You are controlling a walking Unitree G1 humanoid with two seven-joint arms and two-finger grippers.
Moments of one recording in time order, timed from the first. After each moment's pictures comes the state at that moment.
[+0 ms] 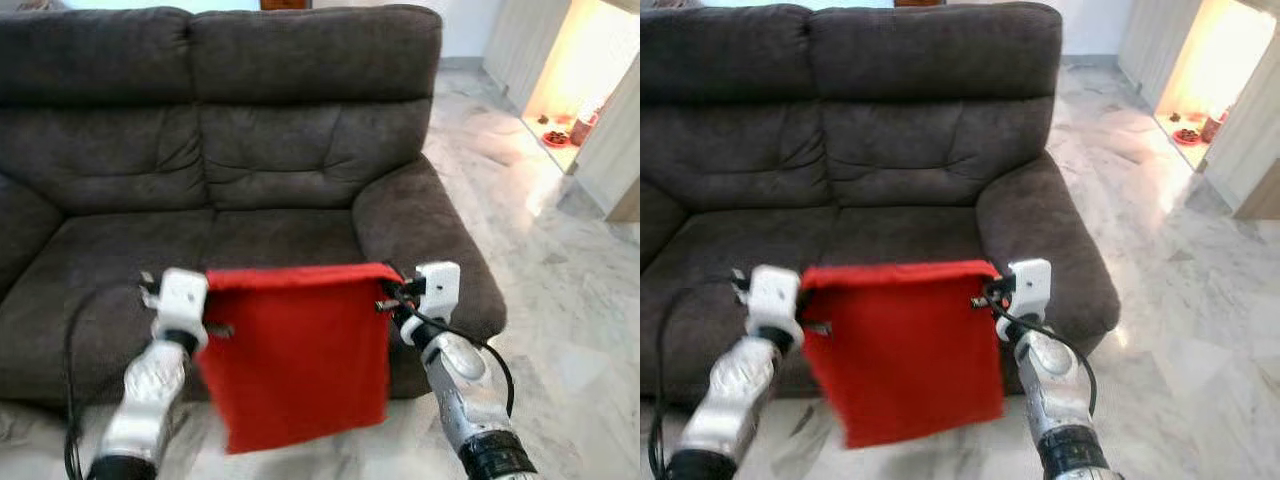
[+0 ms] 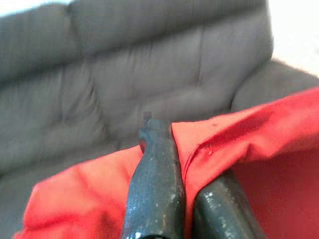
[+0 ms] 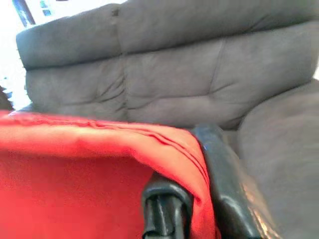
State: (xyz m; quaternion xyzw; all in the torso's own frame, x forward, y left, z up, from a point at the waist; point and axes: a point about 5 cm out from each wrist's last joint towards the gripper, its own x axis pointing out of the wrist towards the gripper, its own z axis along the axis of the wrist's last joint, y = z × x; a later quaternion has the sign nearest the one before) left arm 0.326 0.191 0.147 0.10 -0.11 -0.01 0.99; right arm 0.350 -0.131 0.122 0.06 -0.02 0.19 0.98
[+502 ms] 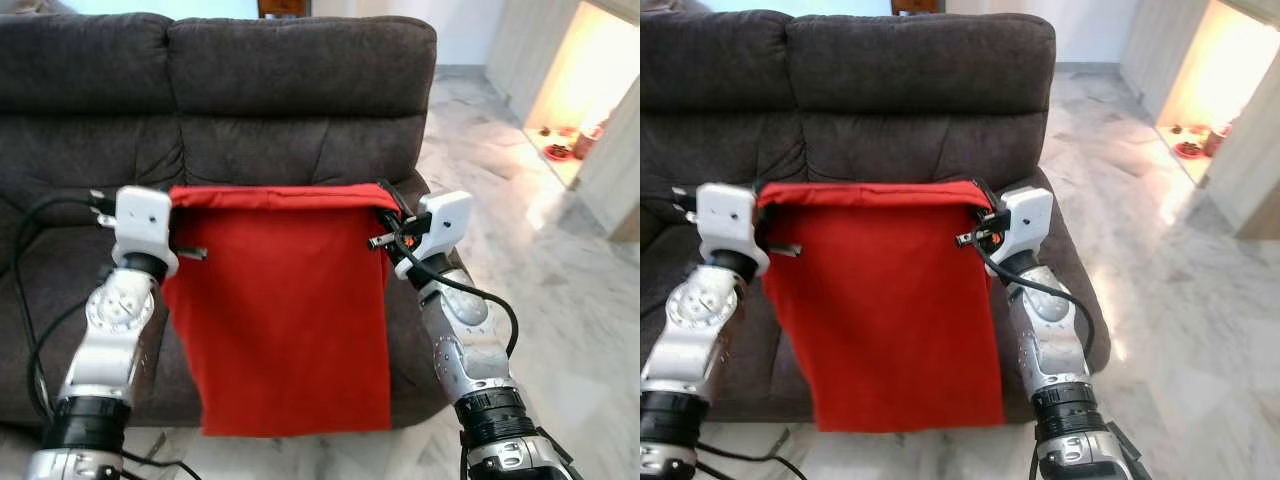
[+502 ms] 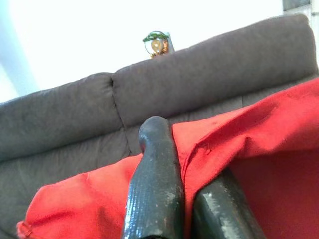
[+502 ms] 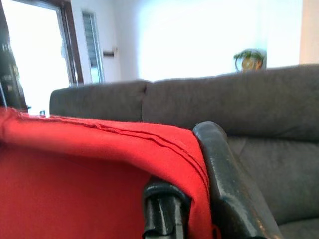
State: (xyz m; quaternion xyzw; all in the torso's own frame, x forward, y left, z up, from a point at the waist) left arm 0.337 0.215 0.224 0.13 -0.19 0.02 0.97; right arm 0.361 -0.108 0.205 0.04 -0.16 0.24 0.96
